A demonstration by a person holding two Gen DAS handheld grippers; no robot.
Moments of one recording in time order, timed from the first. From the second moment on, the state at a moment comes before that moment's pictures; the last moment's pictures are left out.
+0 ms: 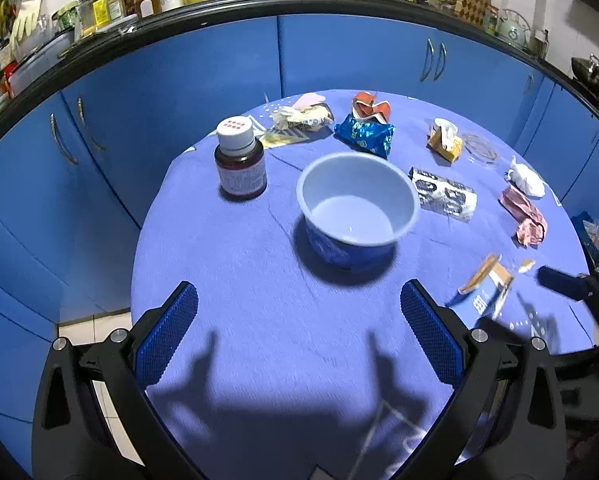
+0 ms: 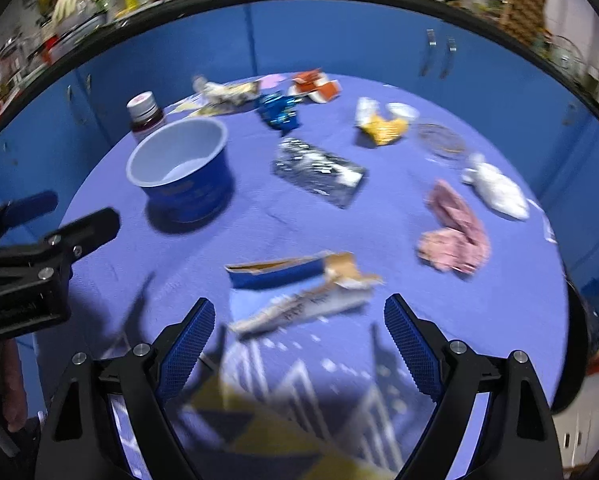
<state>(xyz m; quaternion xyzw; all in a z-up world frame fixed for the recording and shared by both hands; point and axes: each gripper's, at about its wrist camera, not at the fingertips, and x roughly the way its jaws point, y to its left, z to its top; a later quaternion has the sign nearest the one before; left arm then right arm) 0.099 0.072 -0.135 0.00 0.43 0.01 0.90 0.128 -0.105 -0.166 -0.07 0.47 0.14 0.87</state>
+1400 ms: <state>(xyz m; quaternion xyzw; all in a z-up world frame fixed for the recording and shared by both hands) 0.174 0.007 -0.123 -0.02 0.44 -0.02 0.90 0.148 -0.176 -0.140 -0.05 0.41 0.17 0.89</state>
